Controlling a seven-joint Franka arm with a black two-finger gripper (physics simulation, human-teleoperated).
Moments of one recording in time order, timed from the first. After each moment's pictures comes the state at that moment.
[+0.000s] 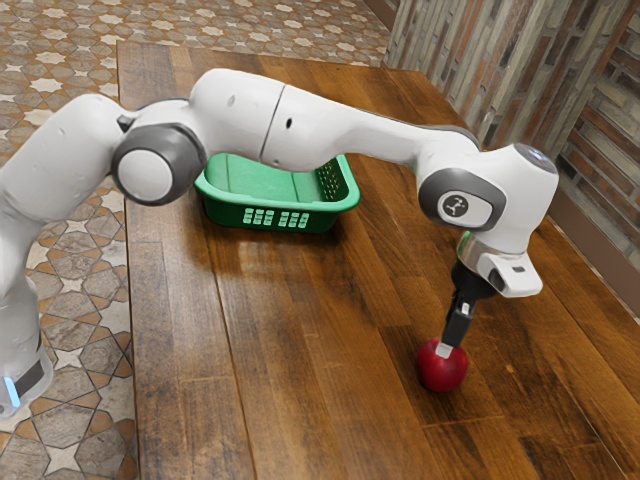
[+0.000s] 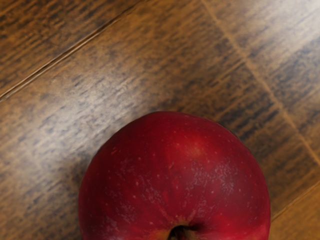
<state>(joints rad) -0.16 0.62 -0.27 -1.07 0.07 1.64 0.24</state>
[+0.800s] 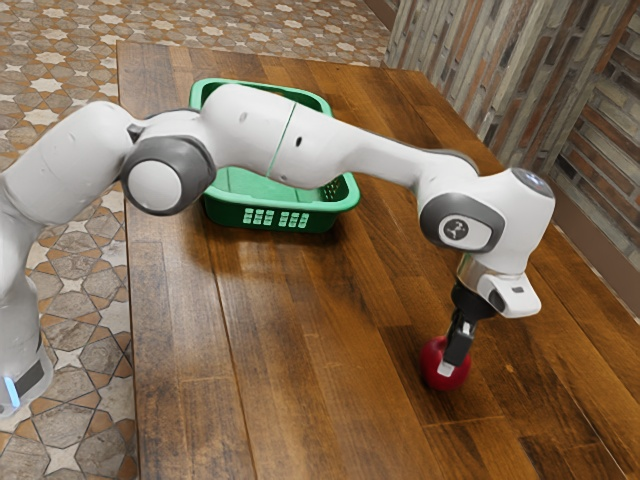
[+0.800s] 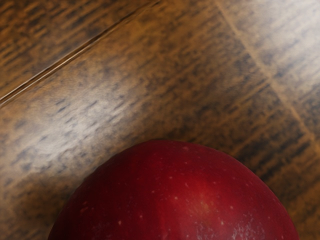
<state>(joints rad) -0.16 0.68 -0.27 -1.07 0.06 1.70 0.23</state>
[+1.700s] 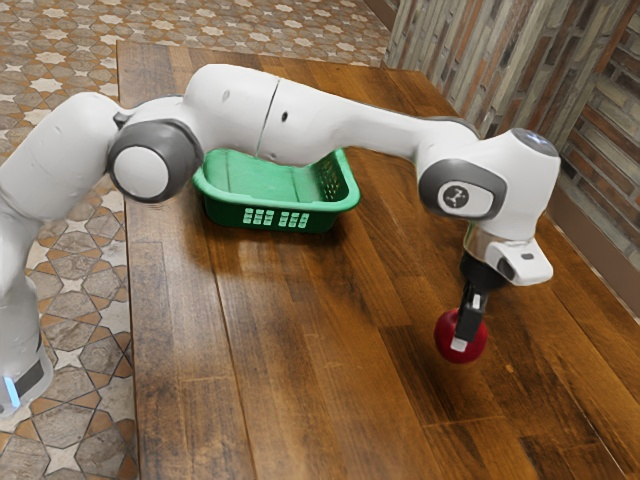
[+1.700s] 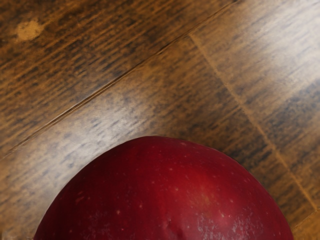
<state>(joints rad) -0.16 0.56 -0.26 -1.06 0.07 1.69 0.22</state>
